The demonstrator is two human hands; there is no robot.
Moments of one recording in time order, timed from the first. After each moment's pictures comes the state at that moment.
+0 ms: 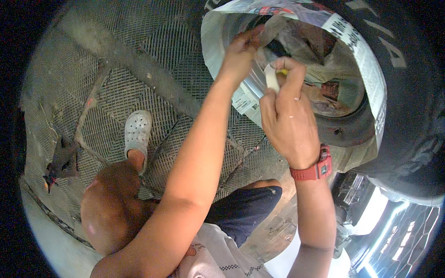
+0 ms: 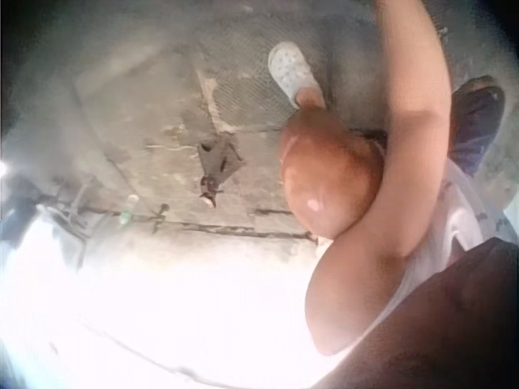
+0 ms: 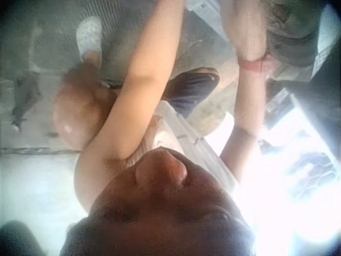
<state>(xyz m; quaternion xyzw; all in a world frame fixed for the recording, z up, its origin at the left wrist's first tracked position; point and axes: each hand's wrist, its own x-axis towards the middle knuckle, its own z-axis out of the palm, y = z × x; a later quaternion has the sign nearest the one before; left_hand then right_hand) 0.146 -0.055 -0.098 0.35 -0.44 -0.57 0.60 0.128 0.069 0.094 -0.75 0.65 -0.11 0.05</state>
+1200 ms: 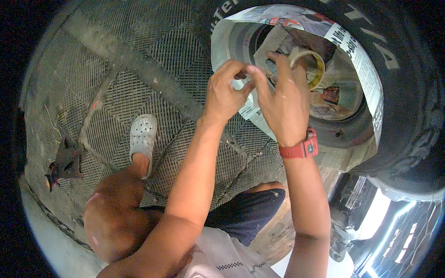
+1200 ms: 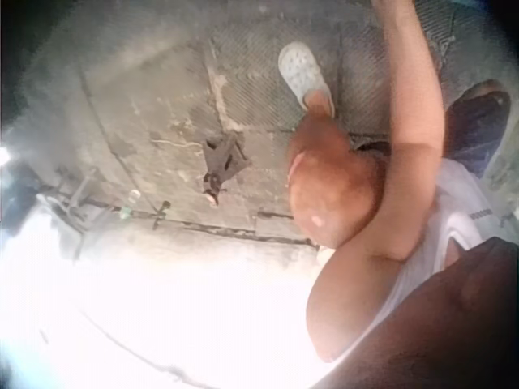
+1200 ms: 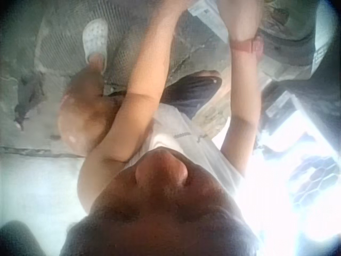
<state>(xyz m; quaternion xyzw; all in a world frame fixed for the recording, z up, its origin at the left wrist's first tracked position) 0.233 0.014 -0.062 0.40 -0.56 -0.40 0.60 0.148 0.042 0.077 -0.73 0.66 -0.12 -0.12</state>
